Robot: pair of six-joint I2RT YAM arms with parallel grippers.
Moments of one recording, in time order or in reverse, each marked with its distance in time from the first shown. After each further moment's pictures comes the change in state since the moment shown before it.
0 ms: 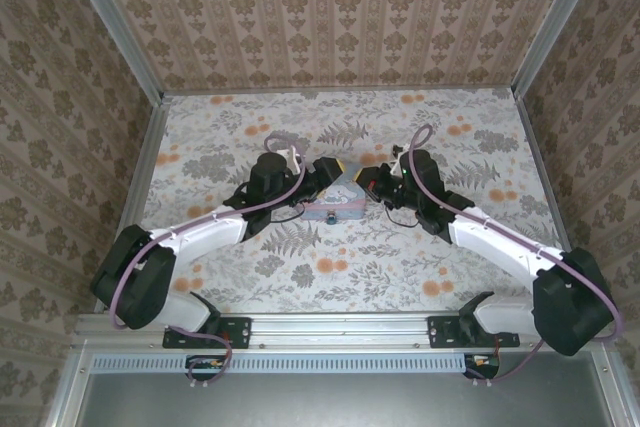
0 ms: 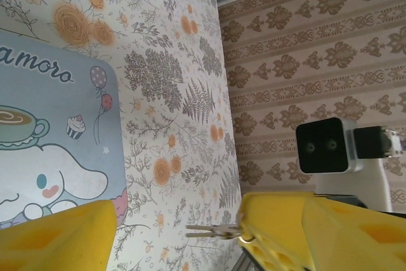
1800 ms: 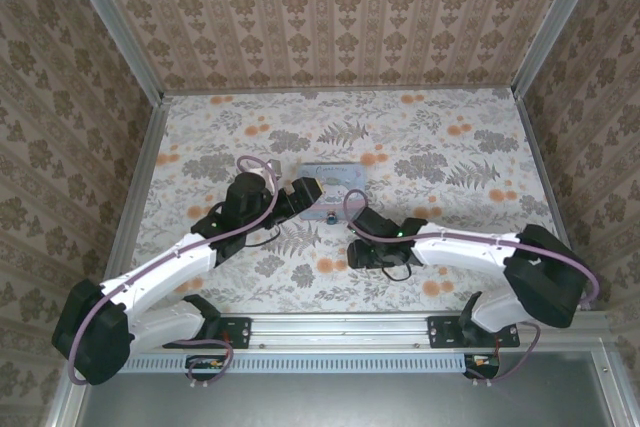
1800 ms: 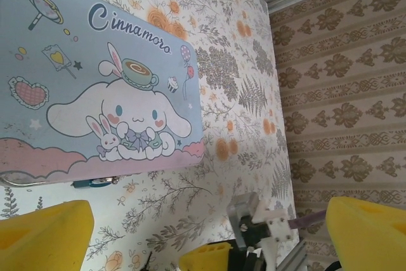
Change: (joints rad) left arm 0.002 -0.344 -0.135 -0.343 -0.137 0.118; right arm 0.392 0.174 -0.014 -0.555 0.316 -0.350
